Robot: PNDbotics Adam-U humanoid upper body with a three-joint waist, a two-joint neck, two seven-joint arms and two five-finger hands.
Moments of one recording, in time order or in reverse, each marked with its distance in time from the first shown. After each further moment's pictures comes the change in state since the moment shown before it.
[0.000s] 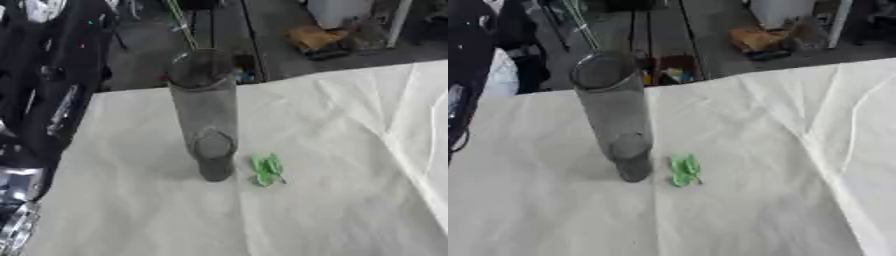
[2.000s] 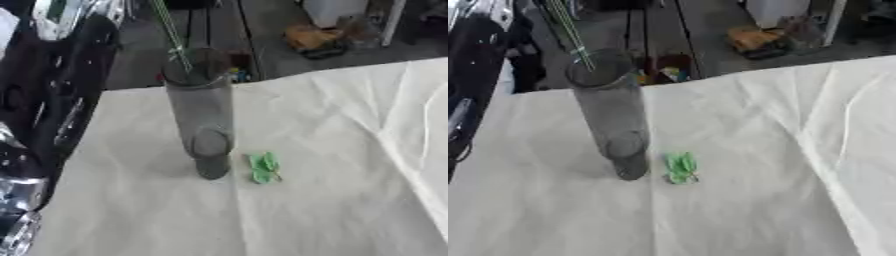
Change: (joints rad) left arm 0.049 -0.044 -0.006 -0.013 -0.033 0.013 -0.013; right arm -0.001 0.000 -0.003 0.000 -0.004 0.000 0.000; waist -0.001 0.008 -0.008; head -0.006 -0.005
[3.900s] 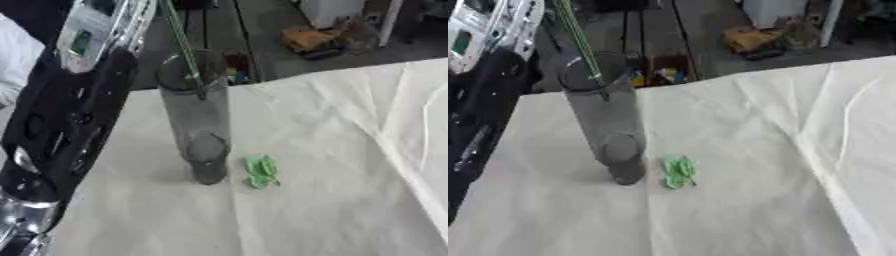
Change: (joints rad) left arm 0.044 -0.026 -0.044 -0.044 -0.047 0.017 -0.017; right arm -0.008 0.003 0.000 0.000 -0.002 0.005 0.002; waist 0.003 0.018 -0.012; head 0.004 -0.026
